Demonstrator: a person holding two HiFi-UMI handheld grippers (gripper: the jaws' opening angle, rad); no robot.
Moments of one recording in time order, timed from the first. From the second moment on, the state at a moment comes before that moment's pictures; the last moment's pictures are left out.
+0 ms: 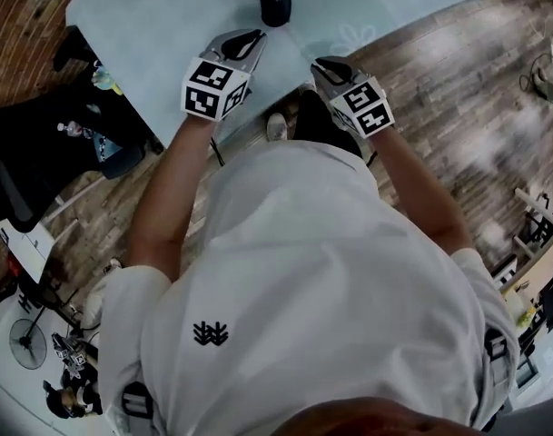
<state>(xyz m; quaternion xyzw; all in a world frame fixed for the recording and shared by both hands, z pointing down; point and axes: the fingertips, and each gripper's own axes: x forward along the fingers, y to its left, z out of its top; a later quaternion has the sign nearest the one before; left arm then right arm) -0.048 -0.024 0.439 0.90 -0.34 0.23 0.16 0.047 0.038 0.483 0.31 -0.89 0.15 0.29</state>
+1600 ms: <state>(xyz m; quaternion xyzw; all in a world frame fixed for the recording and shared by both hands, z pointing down) -0.012 -0.151 0.529 0.88 -0.32 0.33 0.15 -0.001 -0.075 0.582 0.20 -0.89 0.12 0.38</state>
